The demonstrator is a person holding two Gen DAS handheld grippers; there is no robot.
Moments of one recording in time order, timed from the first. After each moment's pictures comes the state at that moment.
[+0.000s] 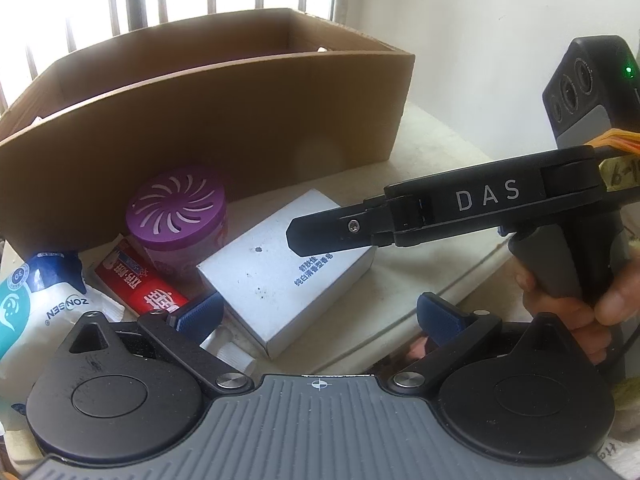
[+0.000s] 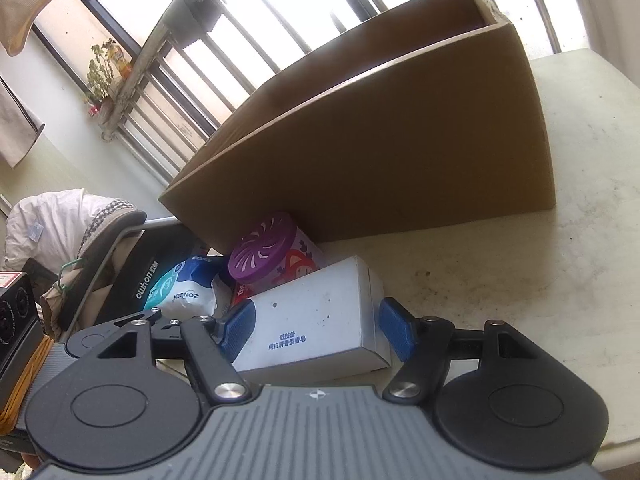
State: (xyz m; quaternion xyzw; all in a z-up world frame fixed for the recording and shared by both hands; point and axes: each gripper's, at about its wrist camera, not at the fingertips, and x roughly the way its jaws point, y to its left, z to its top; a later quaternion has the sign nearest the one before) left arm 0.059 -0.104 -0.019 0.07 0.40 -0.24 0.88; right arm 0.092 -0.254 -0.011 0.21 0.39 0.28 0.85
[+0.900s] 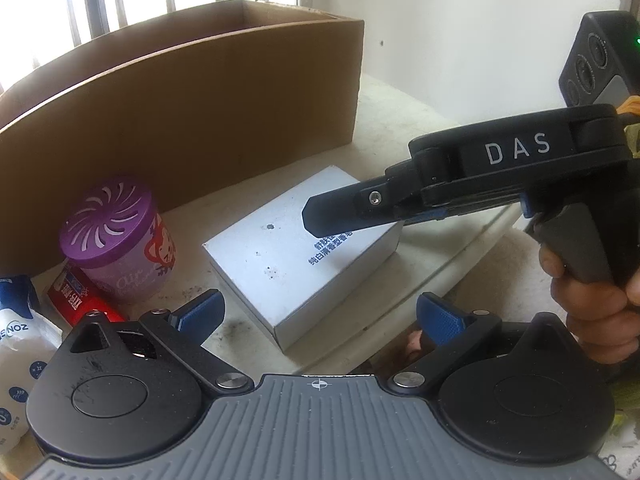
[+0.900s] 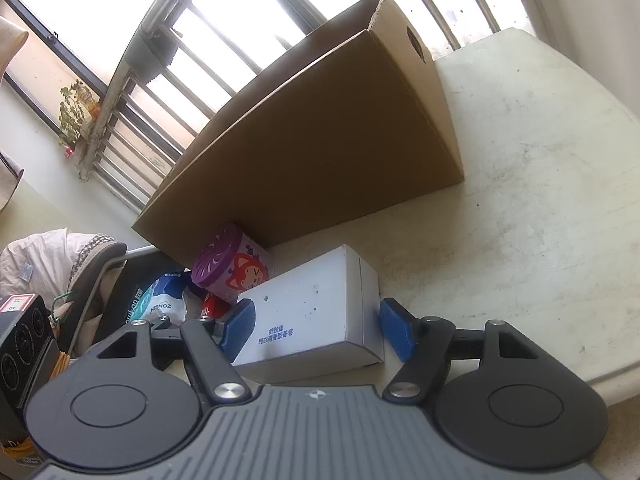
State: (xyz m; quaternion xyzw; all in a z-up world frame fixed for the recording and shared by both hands) left arm 0.056 -0.140 -0.041 0.11 0.40 -0.27 0.87; right arm 0.077 -0.294 -0.026 0.27 0.39 0.24 0.85
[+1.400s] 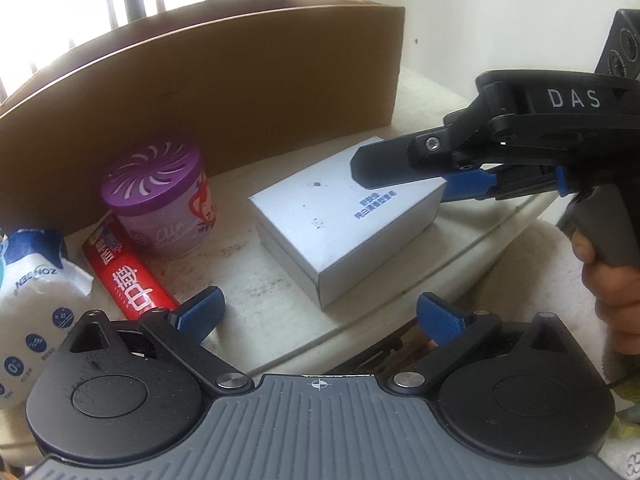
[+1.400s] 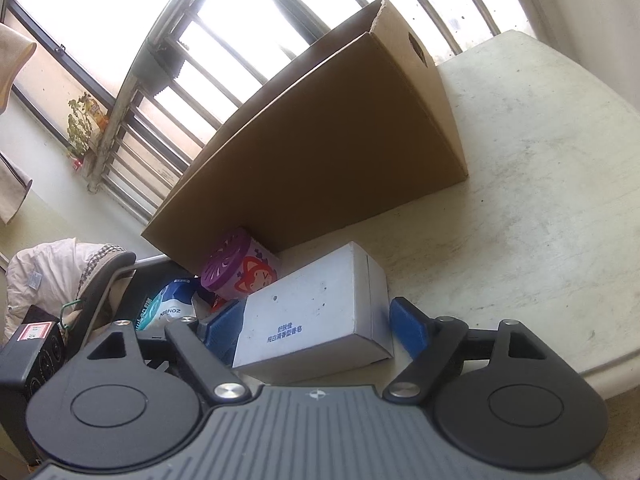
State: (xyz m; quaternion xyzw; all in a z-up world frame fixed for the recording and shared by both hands) left arm 0.045 -0.128 -0.050 0.10 0.40 -0.21 0.88; right arm 0.069 -0.293 -0.030 0.28 0.37 0.24 0.85
